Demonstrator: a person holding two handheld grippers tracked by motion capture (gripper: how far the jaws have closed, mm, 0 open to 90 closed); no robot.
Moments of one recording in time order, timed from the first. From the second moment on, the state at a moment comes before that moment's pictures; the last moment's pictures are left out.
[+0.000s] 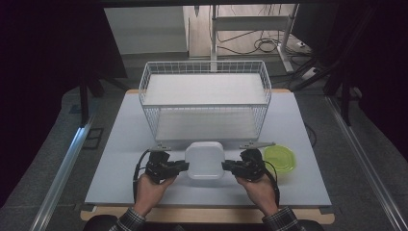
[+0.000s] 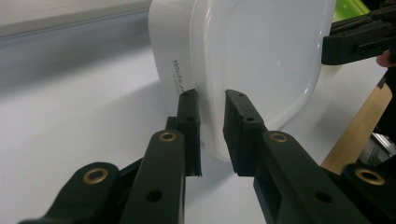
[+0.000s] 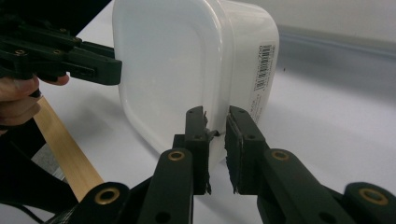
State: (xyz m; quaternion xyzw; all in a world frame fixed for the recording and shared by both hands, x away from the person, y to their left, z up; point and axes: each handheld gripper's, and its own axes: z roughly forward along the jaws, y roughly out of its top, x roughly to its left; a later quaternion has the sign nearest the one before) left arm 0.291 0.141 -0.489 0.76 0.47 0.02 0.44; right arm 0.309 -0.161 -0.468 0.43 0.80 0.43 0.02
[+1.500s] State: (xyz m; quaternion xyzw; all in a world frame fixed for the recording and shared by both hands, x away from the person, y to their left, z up) left arm 0.313 0.151 -0.375 0.75 0.42 0.11 0.50; right arm 0.342 -0.164 -0.373 0.38 0.77 0.52 0.06
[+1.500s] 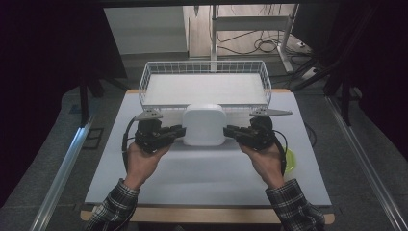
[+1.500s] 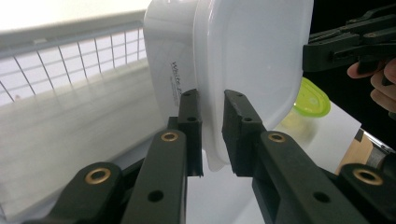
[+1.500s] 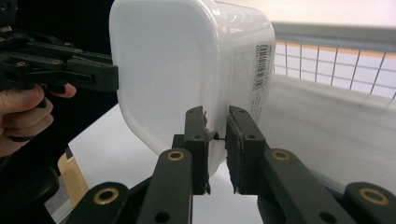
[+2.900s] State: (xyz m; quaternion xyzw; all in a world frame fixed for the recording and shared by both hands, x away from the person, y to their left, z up) left arm 0.392 0.155 -0.305 0.73 0.42 0.11 0.53; right arm 0.422 -0.157 -0.299 0.39 0.74 0.54 0.09
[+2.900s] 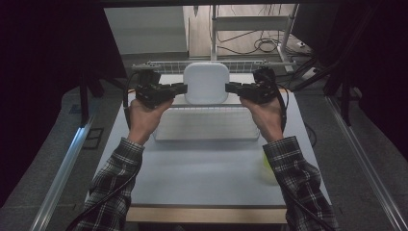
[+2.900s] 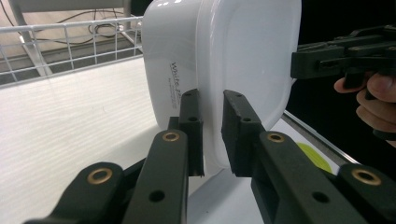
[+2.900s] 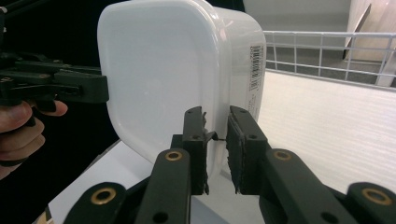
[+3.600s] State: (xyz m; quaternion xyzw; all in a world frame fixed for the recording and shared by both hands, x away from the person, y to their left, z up) left arm 0.410 0.154 -0.320 0.72 0.42 0.11 0.54; right arm 0.437 -0.153 -0.308 0.40 0.74 0.54 0.08
